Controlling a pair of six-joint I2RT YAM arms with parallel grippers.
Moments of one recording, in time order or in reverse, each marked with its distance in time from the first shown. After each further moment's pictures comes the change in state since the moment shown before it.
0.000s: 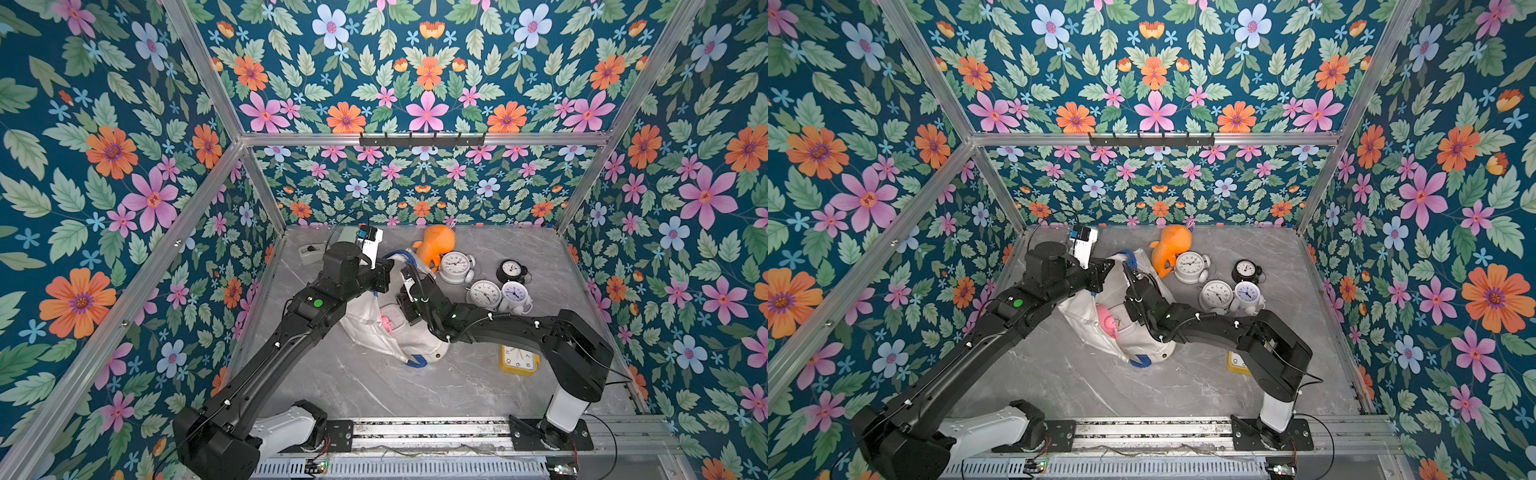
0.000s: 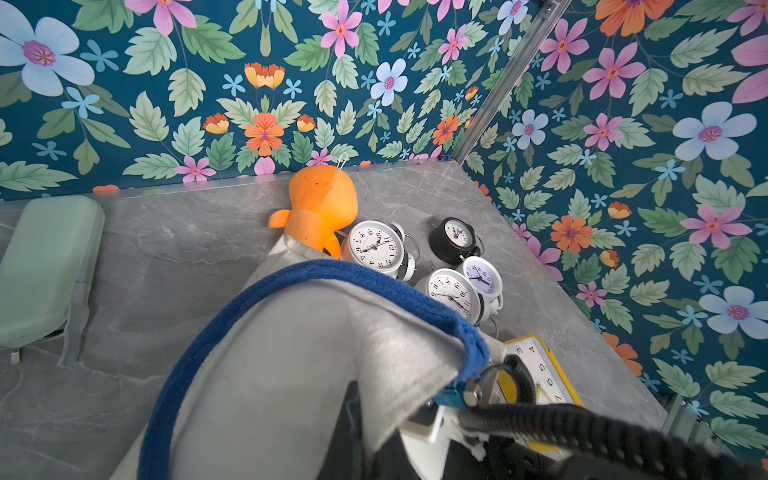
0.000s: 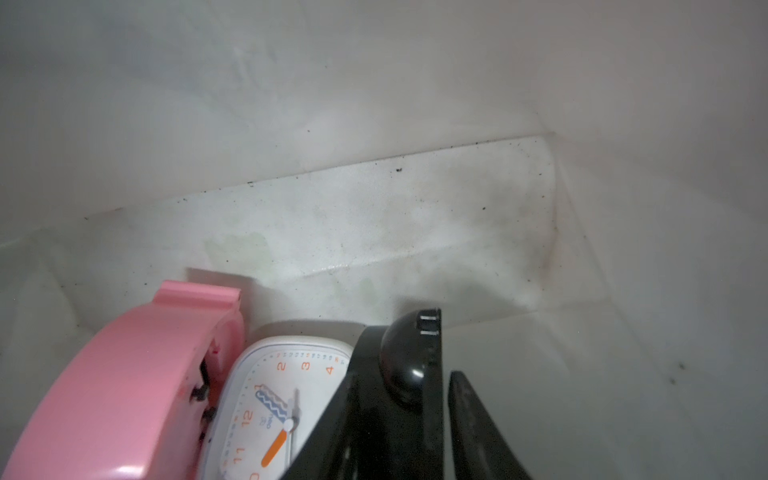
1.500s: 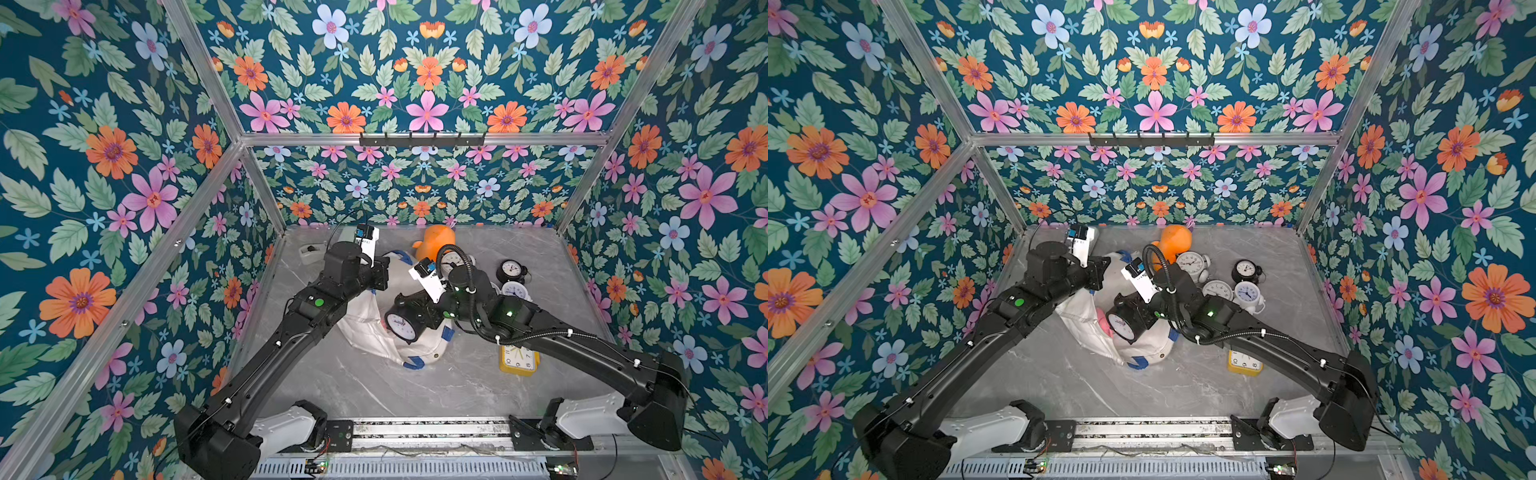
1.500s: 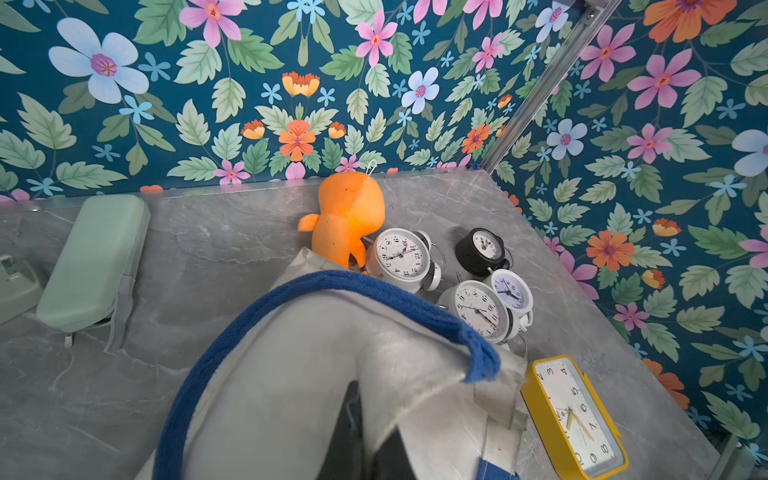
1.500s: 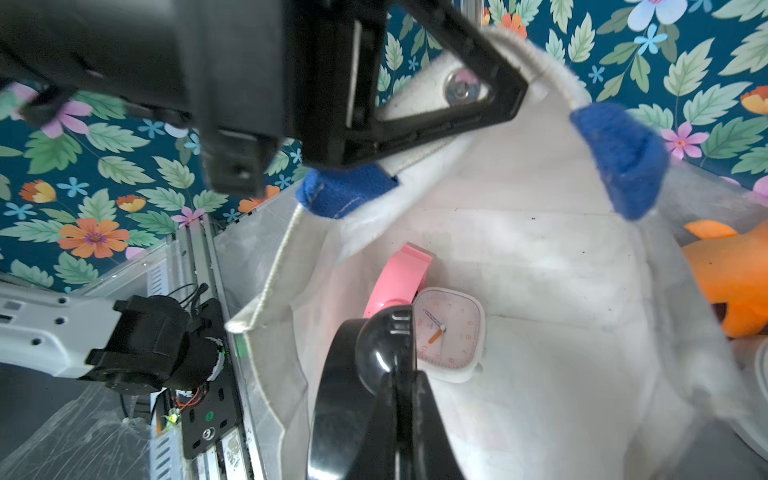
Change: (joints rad) left arm 0.000 0.009 0.003 -0.001 -0.102 -0.001; right arm -0.002 -0.429 0.061 -0.380 -0.474 -0.048
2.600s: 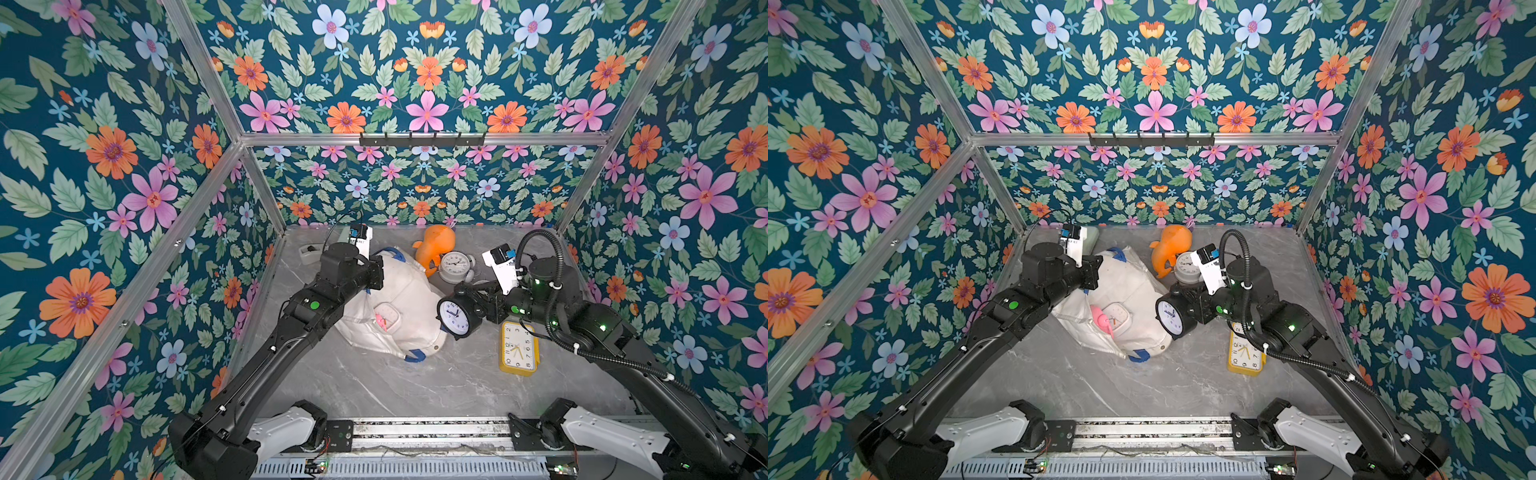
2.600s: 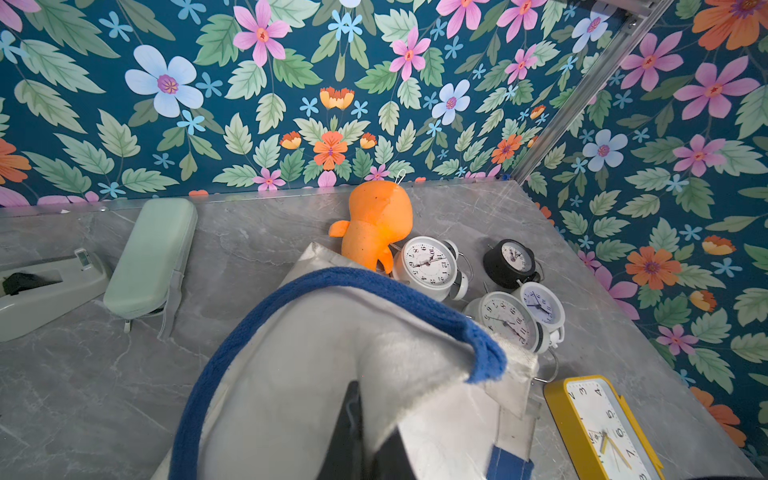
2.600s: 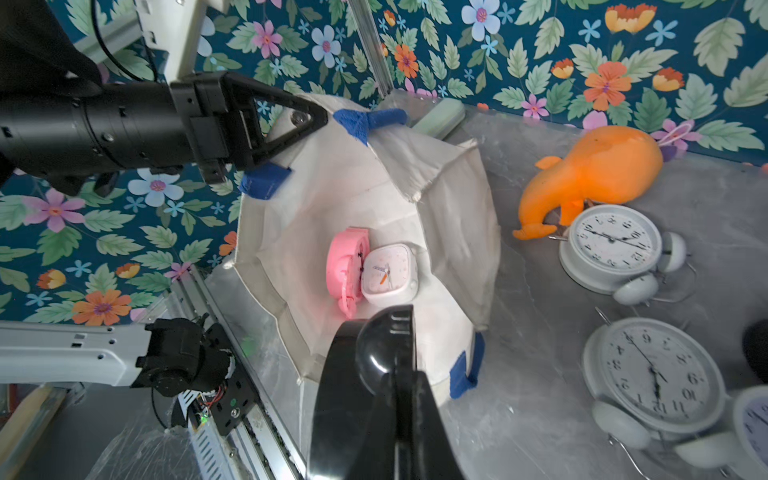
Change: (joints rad) left arm 0.001 -0.028 0.007 -0.037 -0.087 0.005; right arm -0.266 -0.358 0.008 -0.389 -0.034 0.092
